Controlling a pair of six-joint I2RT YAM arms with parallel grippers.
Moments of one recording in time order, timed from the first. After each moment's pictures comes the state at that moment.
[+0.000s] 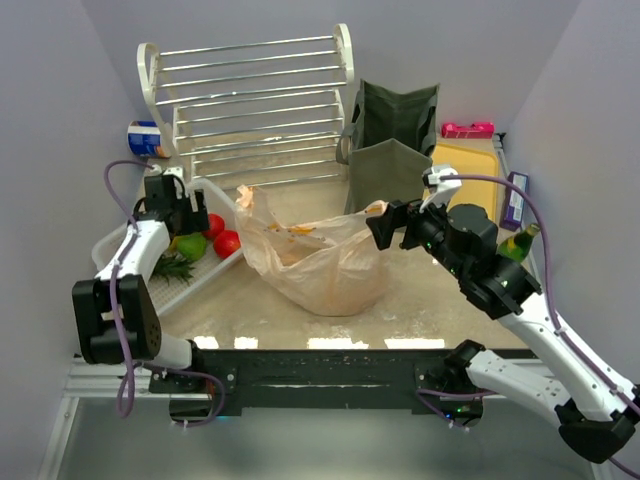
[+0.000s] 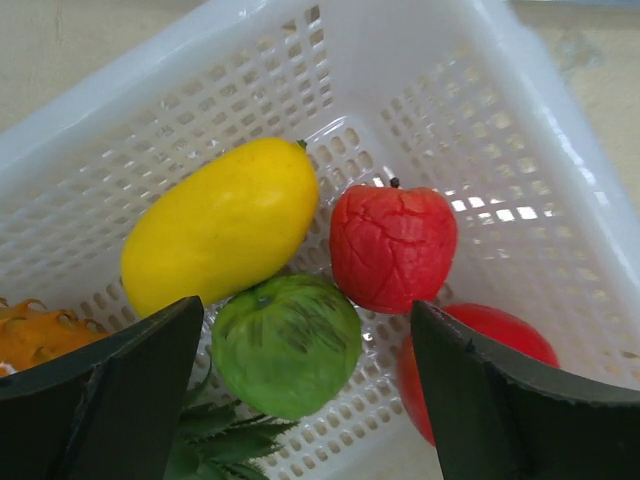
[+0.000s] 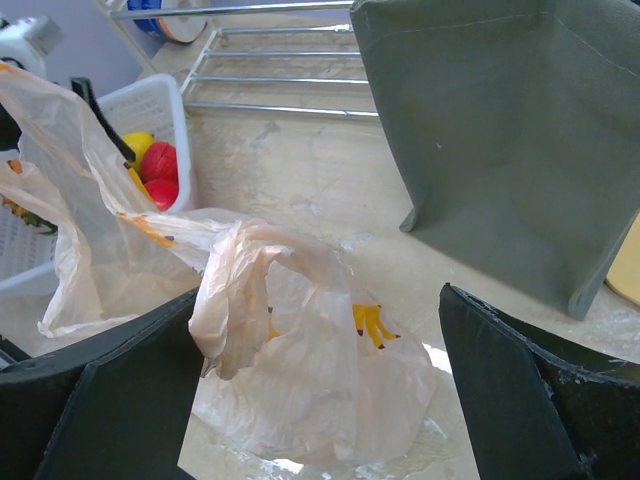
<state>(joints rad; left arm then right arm) 0.13 1.41 0.94 -0.34 -0.02 -0.08 0.67 0.85 1.02 -0.39 0.16 0.30</state>
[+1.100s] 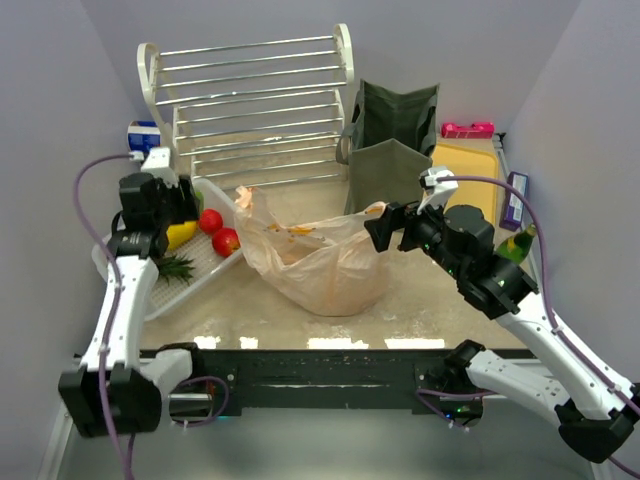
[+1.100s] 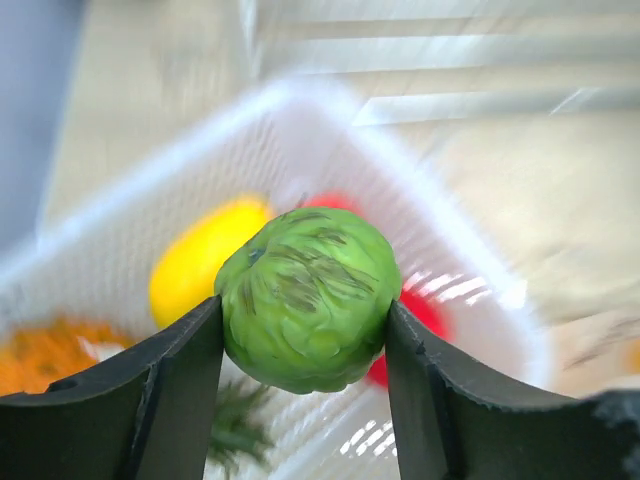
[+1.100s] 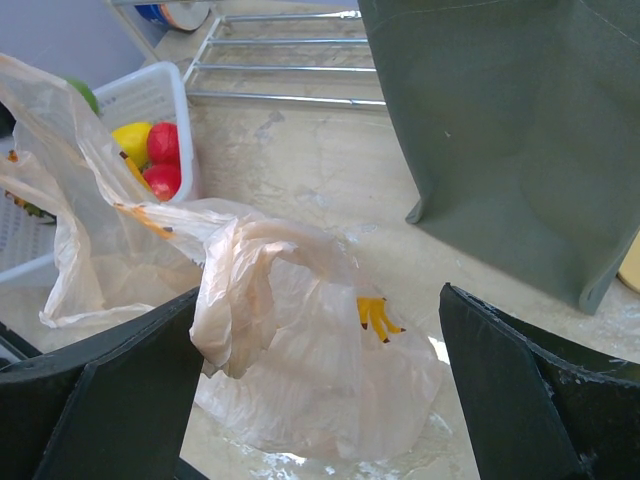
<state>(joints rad) 0.12 1.13 0.91 -0.39 0.04 -0.05 0.67 0.85 1.00 -0.39 0.14 0.31</state>
